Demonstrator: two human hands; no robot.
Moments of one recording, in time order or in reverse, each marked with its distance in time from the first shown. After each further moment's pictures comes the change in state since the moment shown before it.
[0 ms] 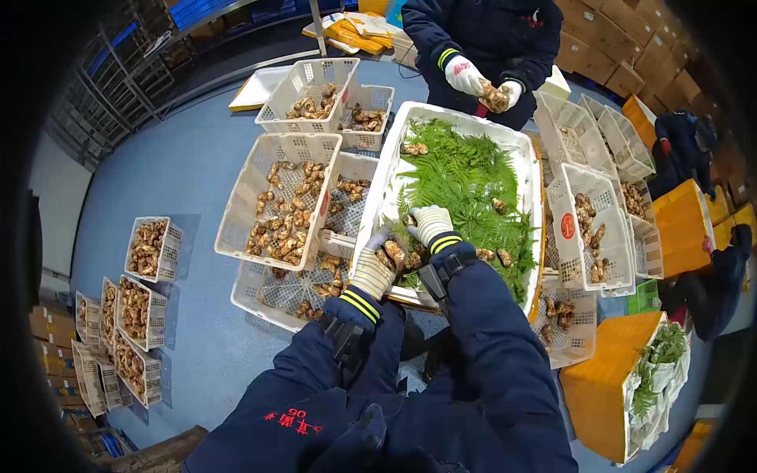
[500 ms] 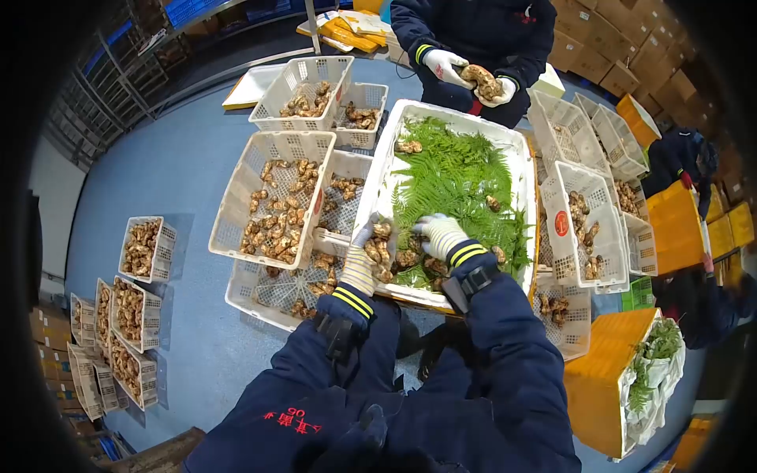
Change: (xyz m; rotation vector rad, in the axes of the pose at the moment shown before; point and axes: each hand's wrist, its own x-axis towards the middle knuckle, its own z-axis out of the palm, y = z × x) left_hand 0.006 0.014 -0.014 -0.015 -0.200 -0.081; right_hand -0.048 0.024 -0.015 0.009 -0.038 -0.256
